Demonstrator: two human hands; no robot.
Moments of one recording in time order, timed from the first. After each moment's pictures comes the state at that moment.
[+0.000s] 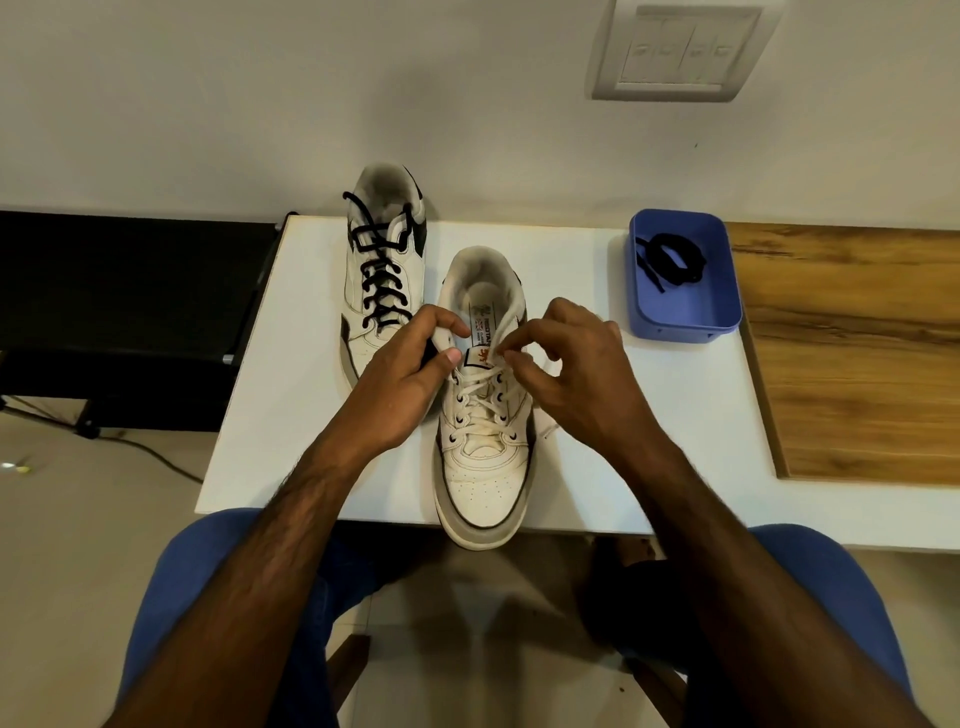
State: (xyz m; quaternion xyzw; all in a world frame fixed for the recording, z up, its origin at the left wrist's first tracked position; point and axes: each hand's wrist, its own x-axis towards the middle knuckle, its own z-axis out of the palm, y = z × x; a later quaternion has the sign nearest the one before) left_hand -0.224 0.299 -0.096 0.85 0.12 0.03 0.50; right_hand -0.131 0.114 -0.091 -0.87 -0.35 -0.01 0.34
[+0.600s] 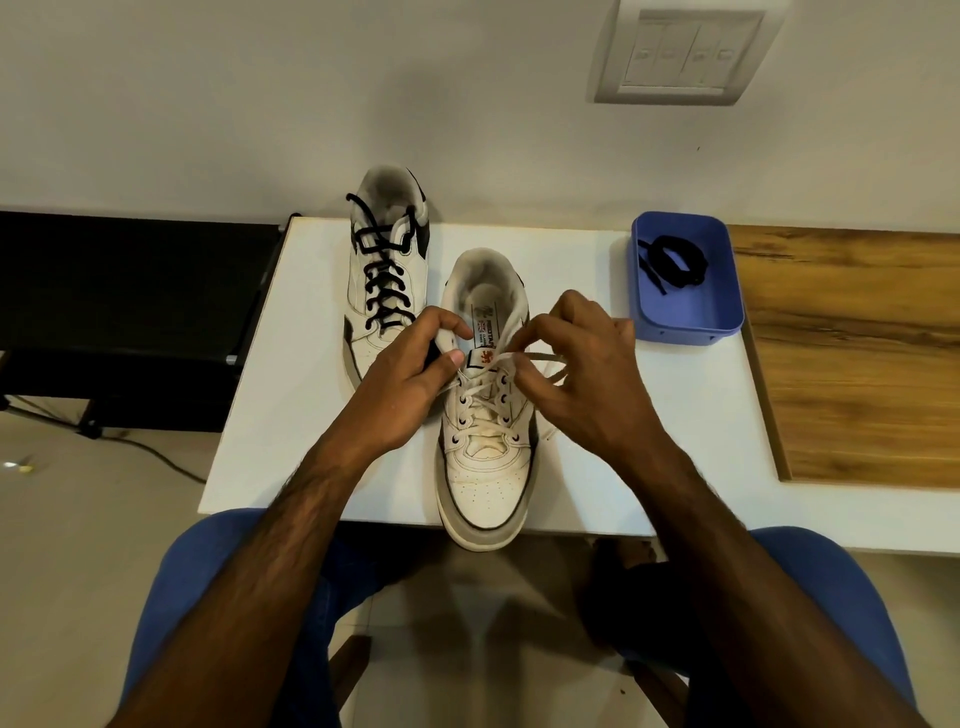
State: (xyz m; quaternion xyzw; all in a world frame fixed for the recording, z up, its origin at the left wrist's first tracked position) left_hand -0.224 0.300 -0.096 0.85 0.11 0.03 0.51; right_hand -0.136 0.111 -0.086 -0.88 -0.35 -0.04 0.32
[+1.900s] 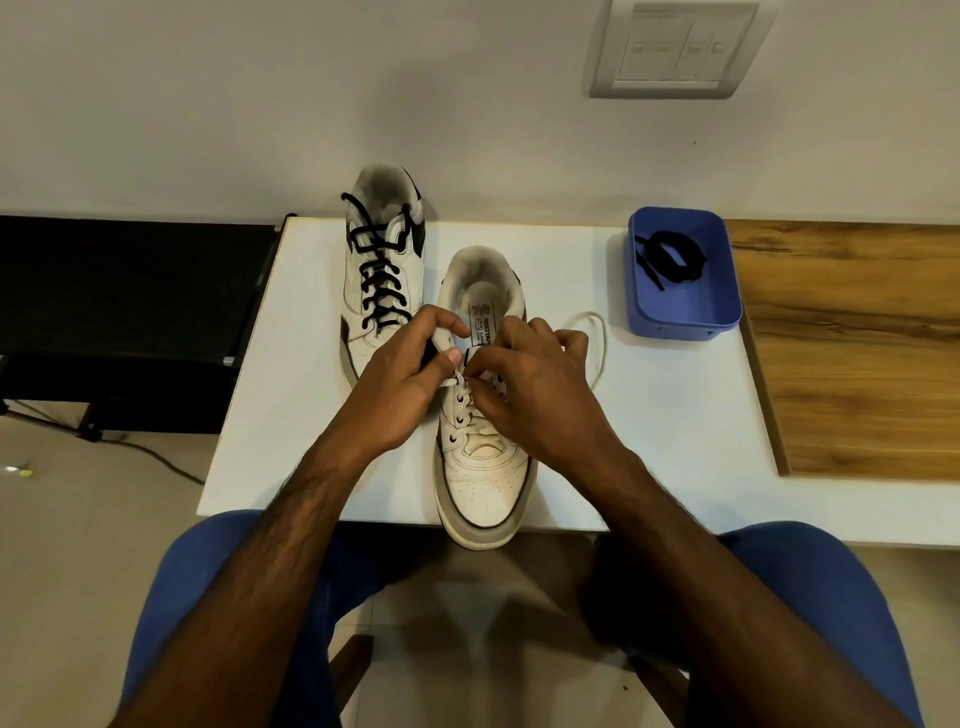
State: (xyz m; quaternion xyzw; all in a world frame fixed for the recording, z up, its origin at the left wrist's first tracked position) left_hand -0.224 0.297 -0.092 0.85 0.12 0.03 0.51; right_hand -0.154 0.137 -0.102 -0.89 -0.40 -0.02 0.23
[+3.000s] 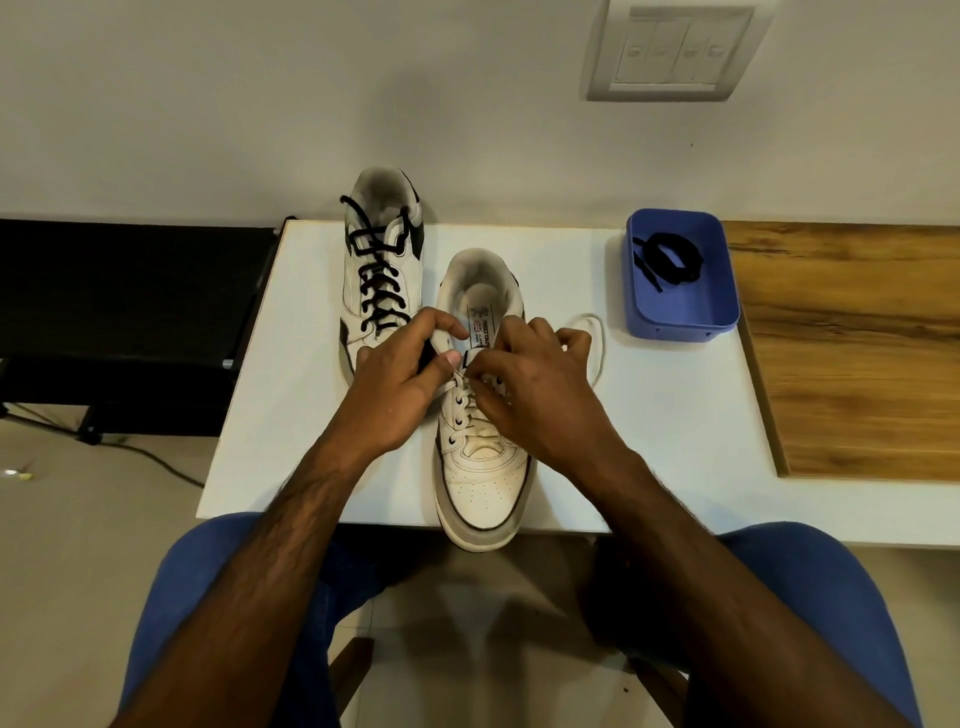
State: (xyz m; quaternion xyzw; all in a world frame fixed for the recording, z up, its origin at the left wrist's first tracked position) left_hand -0.223 0.297 -0.093 0.88 0.13 0.05 0.46; right_hand -0.152 0.134 -0.101 -0.88 -0.41 -0.05 0.21
